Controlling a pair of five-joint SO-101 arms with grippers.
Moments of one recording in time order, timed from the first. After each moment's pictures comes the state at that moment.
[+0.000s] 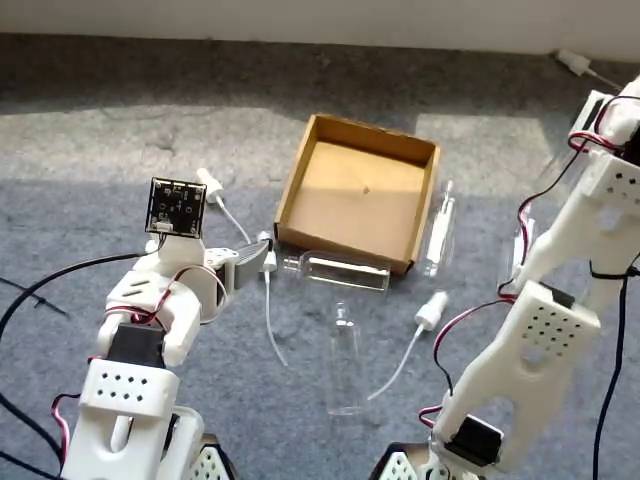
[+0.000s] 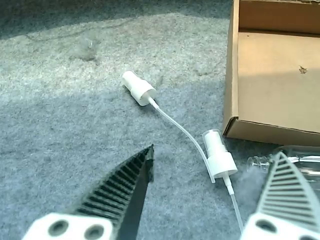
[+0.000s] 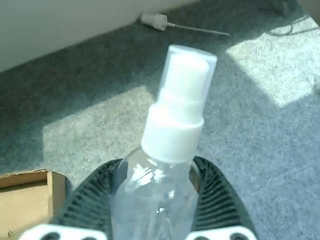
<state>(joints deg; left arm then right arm) 0.9 -64.0 70.0 39.2 3.9 23.1 38.9 -90.3 100.0 1.9</state>
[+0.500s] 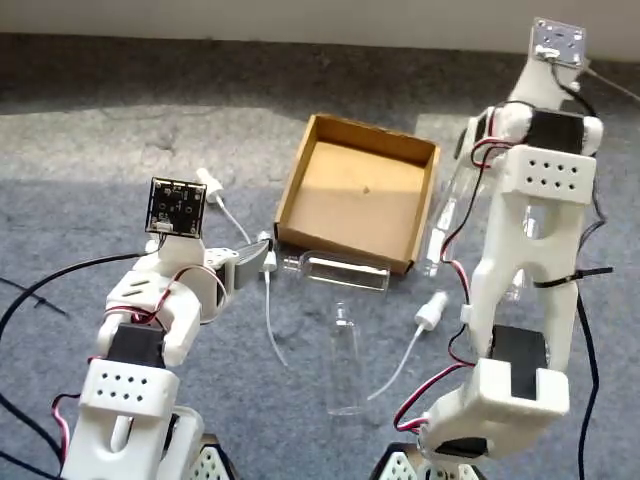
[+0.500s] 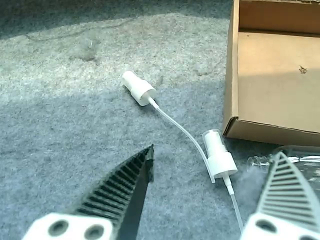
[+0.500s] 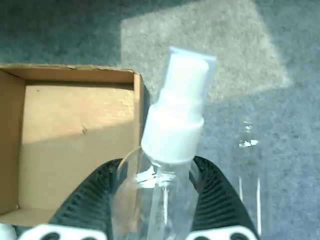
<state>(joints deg) 0.9 -64.0 70.0 39.2 3.9 3.3 4.9 -21.4 77.8 -4.4</state>
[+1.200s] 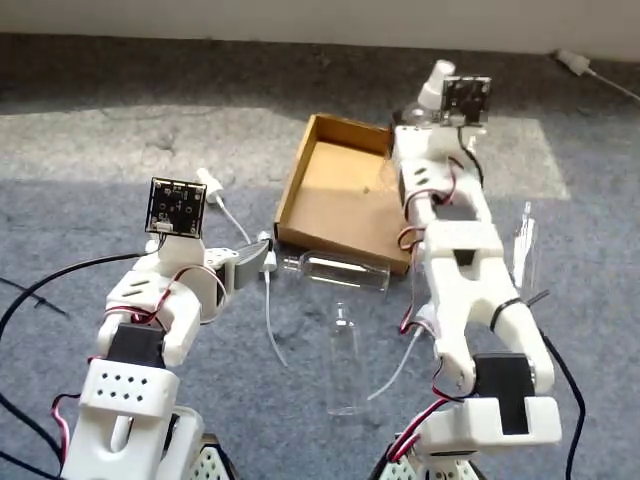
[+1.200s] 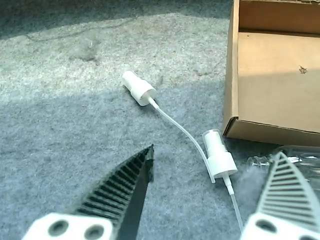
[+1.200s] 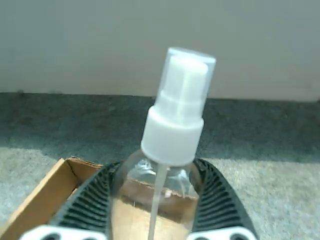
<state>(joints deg) 0.9 -64.0 70.0 39.2 3.9 -7.2 -3.0 36.4 -12.9 5.1</state>
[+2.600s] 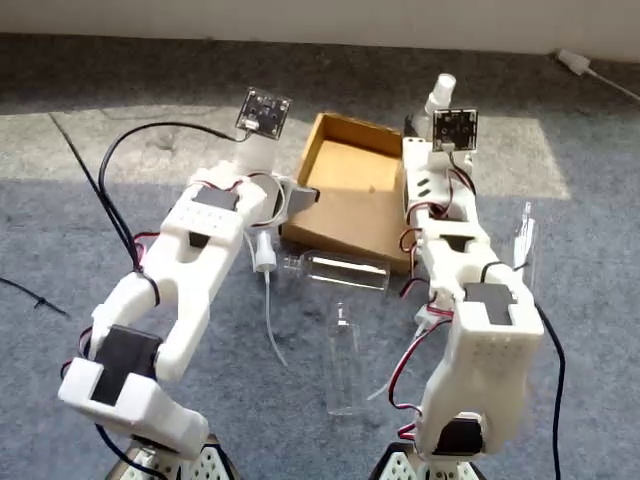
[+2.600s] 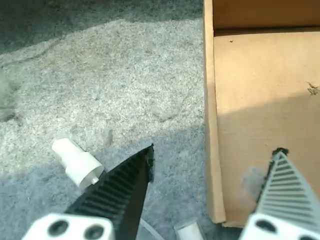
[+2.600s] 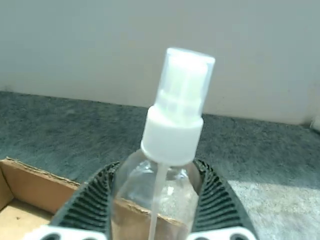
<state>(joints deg) 7.9 3.6 25.5 27.6 0.7 -2.2 27.0 22.0 -35.5 7.8</state>
